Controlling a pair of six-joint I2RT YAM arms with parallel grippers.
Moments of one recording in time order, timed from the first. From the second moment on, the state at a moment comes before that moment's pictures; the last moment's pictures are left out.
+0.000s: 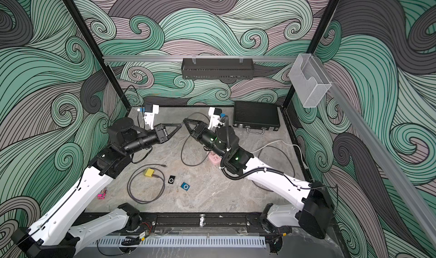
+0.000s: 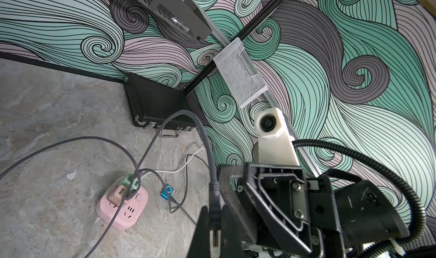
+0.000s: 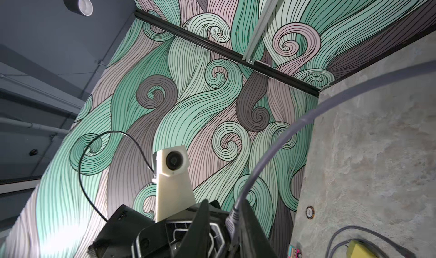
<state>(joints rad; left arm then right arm) -0.48 0.99 1.10 -0.25 0.45 -0.76 0.90 1.31 1.06 0.40 -0.02 1.21</state>
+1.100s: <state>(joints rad) -0.48 0.99 1.14 -0.26 0.46 -0.78 0.88 1.35 1.09 0.43 -0.12 1.24</state>
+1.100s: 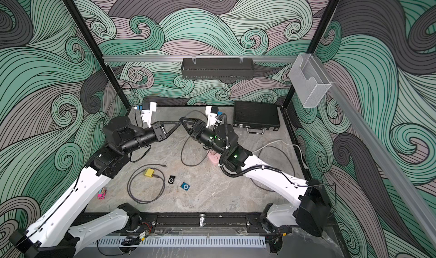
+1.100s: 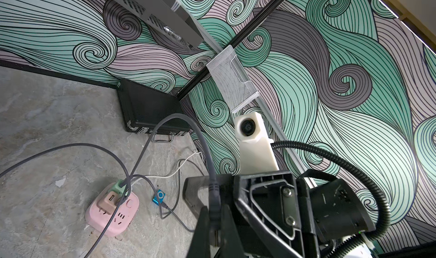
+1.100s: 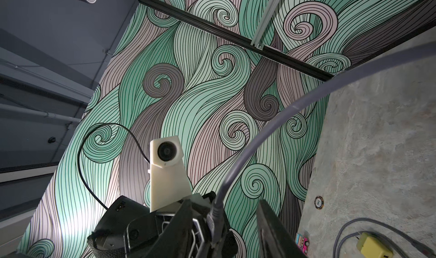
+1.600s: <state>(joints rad) -0.48 1.00 1.14 -0.26 0.47 -0.81 0.88 1.39 1.07 0.55 -0.13 1.29</state>
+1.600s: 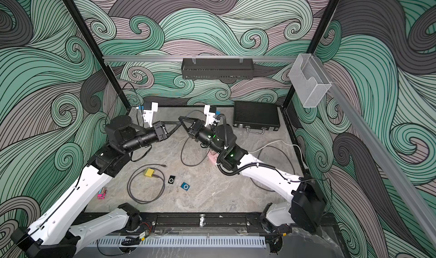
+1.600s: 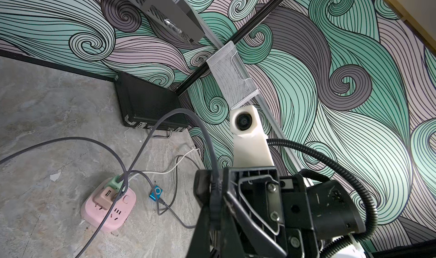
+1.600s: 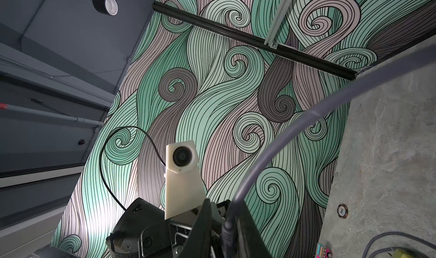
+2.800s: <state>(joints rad) -0.48 0.87 1.10 -0.64 0.27 -0.70 0.85 1.29 0.92 0.31 0.13 1.12</state>
